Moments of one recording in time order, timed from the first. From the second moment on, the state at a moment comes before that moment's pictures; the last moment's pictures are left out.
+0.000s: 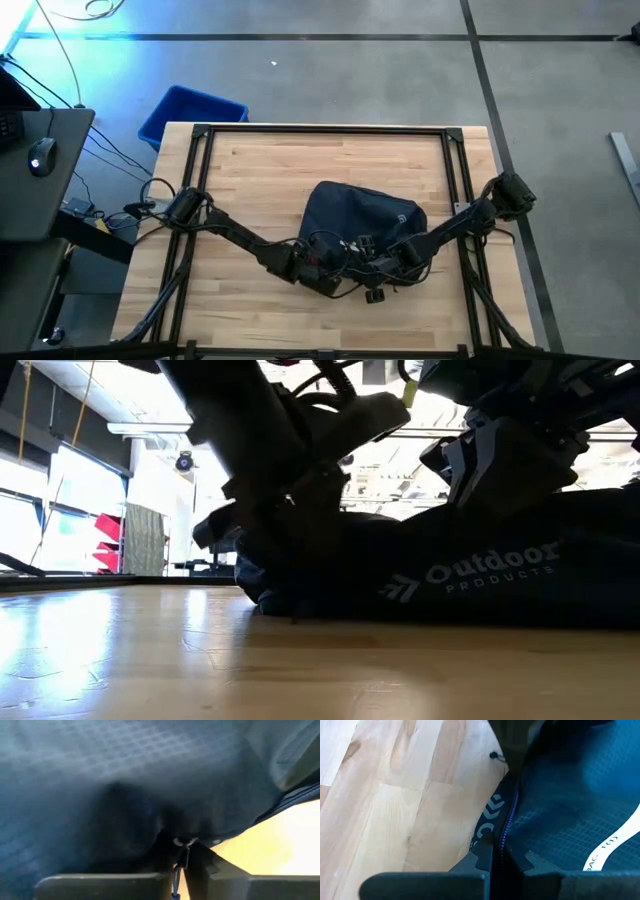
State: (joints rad) left arm -0.41 2.08 1.38 -0.45 -0.44 -1.17; right arm 0.49 1.73 1.00 -0.26 0.24 0.21
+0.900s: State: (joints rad) left arm -0.70 2.05 1.53 -0.98 -0.44 -1.46; right arm 0.42 1.73 0.99 -0.34 0.26 -0.26
